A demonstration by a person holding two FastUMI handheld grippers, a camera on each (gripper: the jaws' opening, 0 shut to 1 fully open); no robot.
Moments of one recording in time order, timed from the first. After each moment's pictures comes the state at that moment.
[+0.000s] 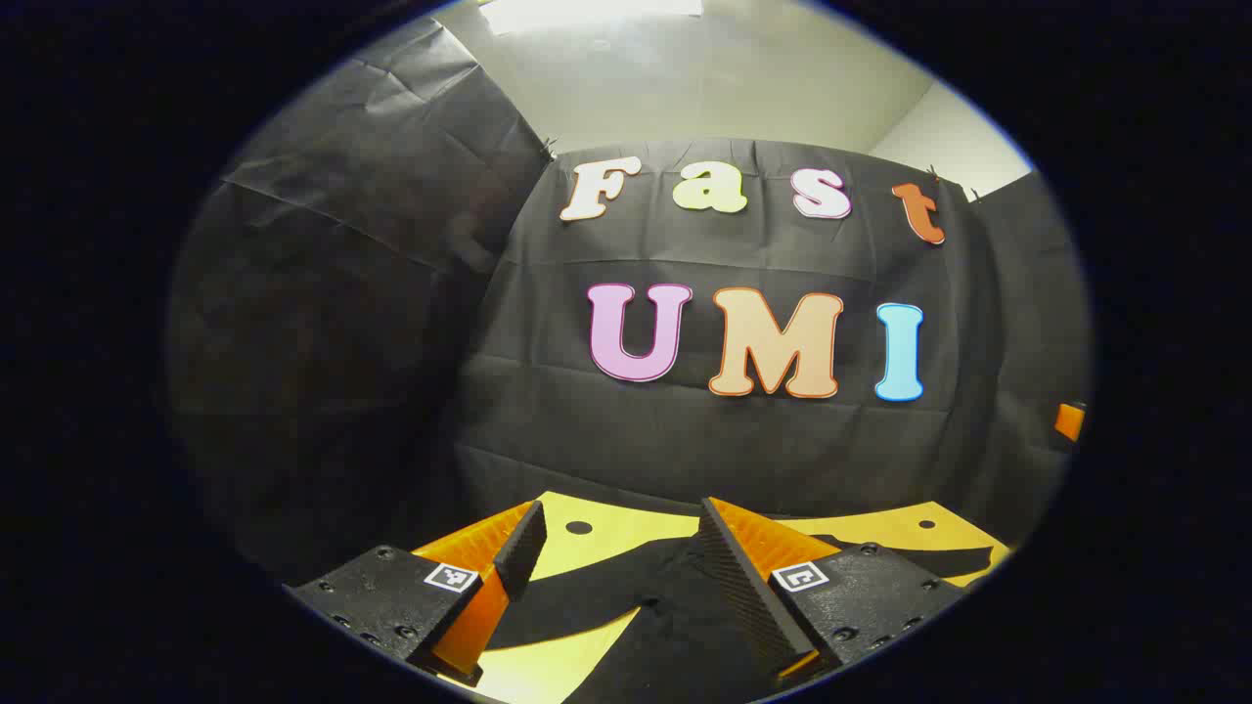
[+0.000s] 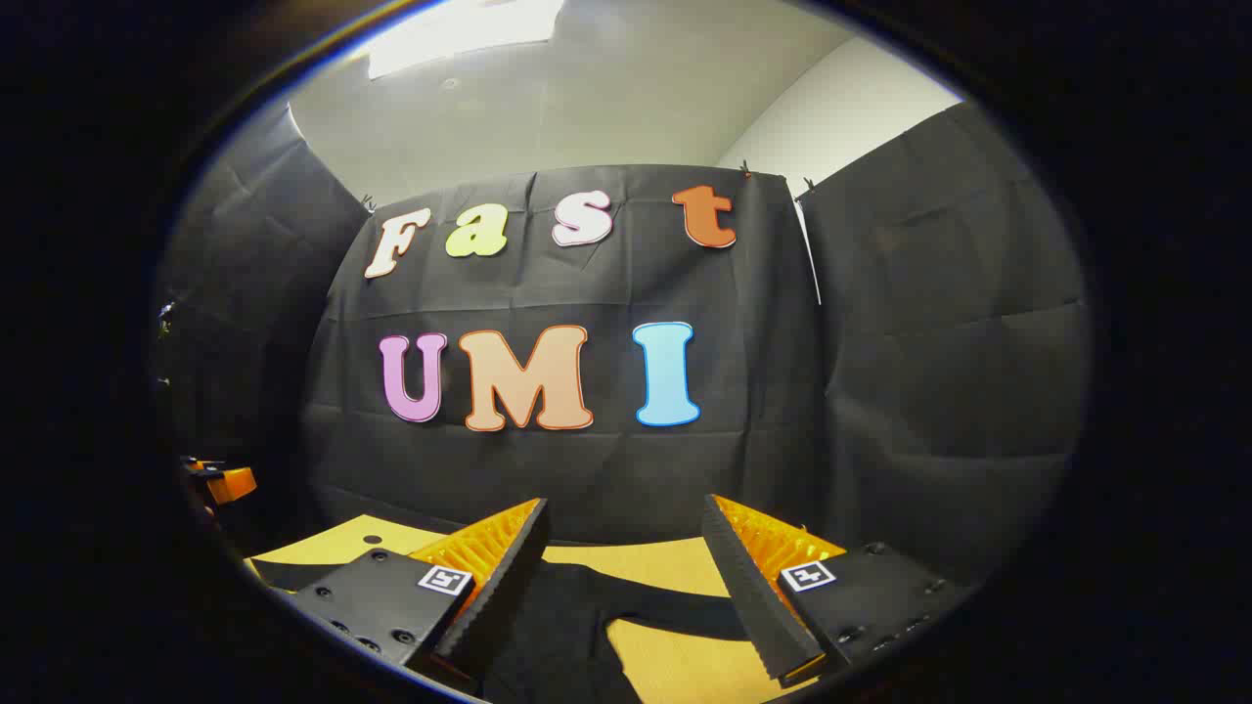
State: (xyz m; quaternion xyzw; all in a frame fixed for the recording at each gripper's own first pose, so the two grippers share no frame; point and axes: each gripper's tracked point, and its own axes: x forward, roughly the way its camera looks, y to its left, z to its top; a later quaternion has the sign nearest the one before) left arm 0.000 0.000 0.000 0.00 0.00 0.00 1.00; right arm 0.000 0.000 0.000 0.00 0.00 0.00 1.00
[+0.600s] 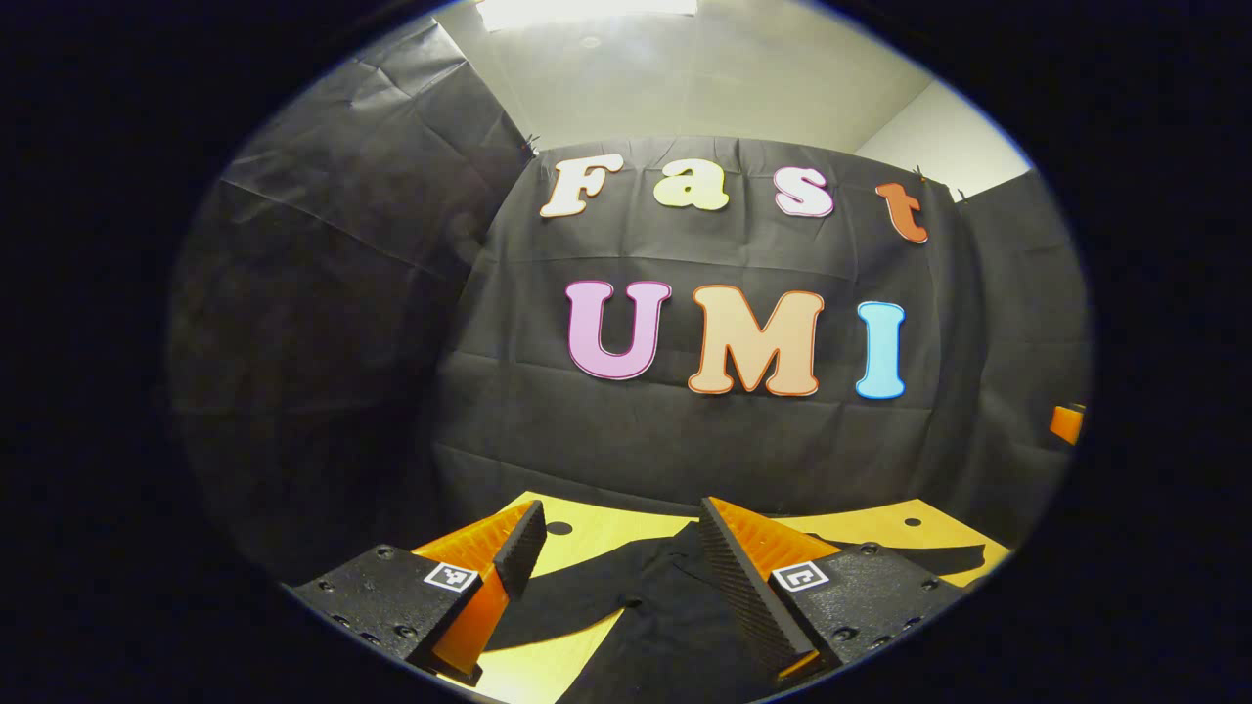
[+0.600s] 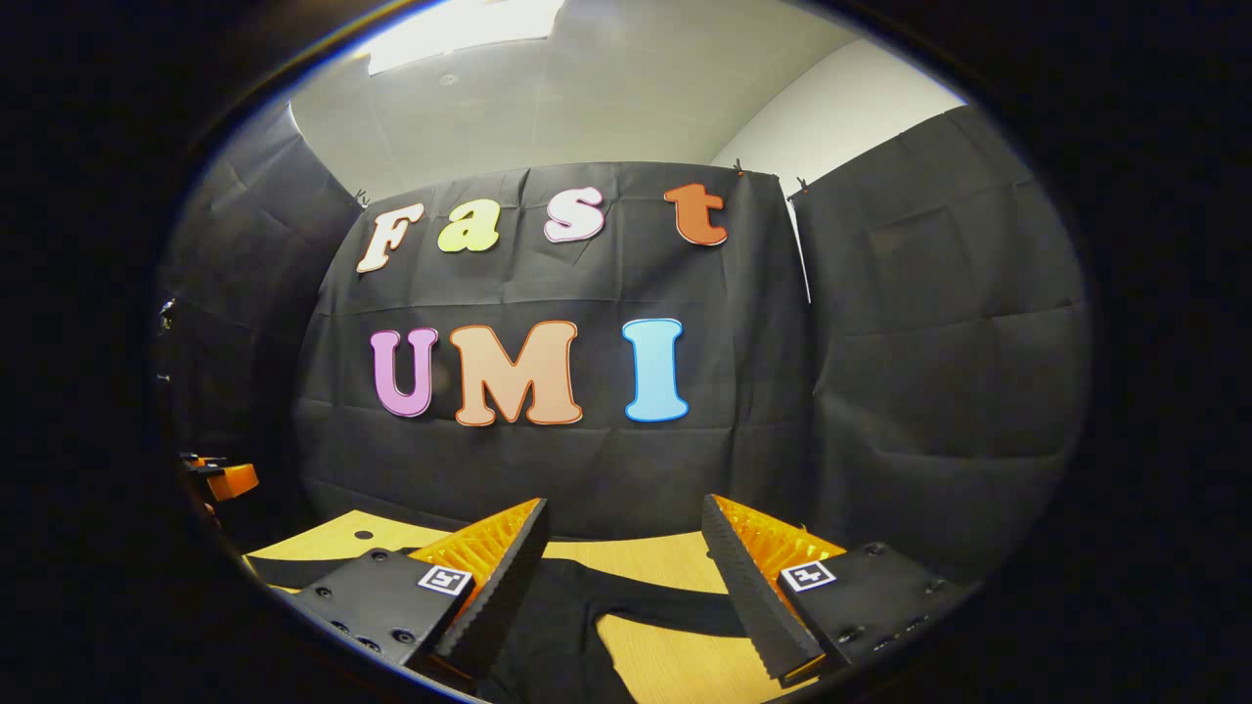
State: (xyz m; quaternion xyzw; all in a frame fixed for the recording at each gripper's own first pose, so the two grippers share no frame) left arm 0.008 -0.013 -0.001 0.00 0.00 -0.03 1.00; right arm -0.006 -0.010 -0.003 0.00 0.00 -0.02 1.00
